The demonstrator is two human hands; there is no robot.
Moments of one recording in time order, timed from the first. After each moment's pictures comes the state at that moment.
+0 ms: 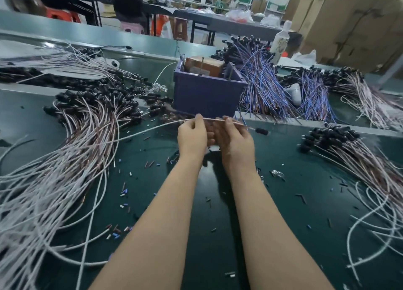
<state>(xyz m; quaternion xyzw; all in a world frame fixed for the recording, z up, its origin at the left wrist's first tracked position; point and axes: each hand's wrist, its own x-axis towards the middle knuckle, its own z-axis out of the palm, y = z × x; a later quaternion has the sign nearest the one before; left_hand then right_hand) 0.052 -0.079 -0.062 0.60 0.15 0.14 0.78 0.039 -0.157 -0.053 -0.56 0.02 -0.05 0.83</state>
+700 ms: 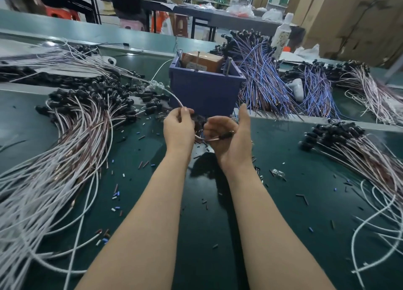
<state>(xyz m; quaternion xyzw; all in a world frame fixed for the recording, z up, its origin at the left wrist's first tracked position) 0.064 -0.062 -0.067 0.63 0.13 0.23 0.73 0.050 -0.155 -0.057 -0.48 -0.02 0.03 0.88</state>
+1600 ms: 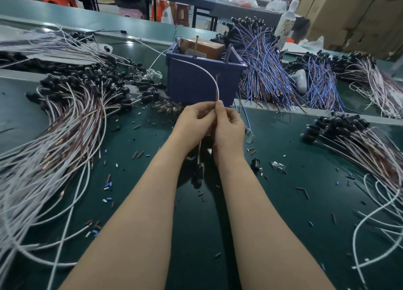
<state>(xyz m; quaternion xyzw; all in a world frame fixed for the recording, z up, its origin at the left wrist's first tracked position) 0.057 -0.069 -0.067 0.71 -0.07 0.08 0.70 0.064 -0.141 -0.073 -0.59 0.07 -0.11 0.80</state>
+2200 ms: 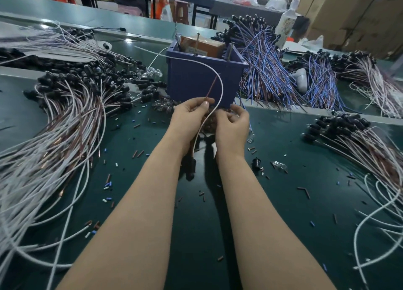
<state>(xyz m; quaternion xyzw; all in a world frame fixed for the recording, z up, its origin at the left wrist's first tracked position) 0.057 -0.067 -0.060 0.61 0.02 0.05 0.79 0.059 -0.142 -0.070 -0.65 0.09 -0.15 0.74</state>
